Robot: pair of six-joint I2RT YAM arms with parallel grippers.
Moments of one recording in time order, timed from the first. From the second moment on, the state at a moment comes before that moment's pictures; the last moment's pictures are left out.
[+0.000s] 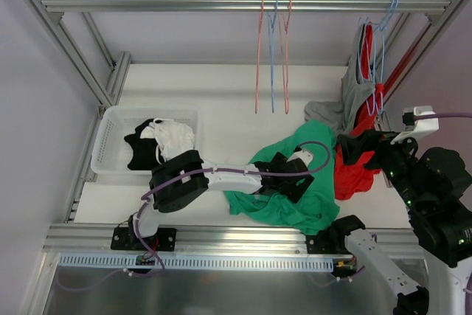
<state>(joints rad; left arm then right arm) -1.25 2.05 1.36 -0.19 -0.25 -0.42 0.35 0.60 1.39 -0.95 0.10 0.19</state>
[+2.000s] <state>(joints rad) -0.51 1.18 1.74 -0.56 -0.85 0.10 0.35 0.54 1.31 -0.90 -0.09 0.22</state>
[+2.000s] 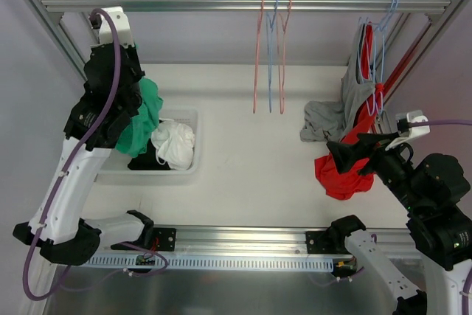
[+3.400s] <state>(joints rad) -0.02 1.13 0.88 -0.59 -0.53 -0.82 0.35 0.76 1.28 -0.89 -0.12 0.20</state>
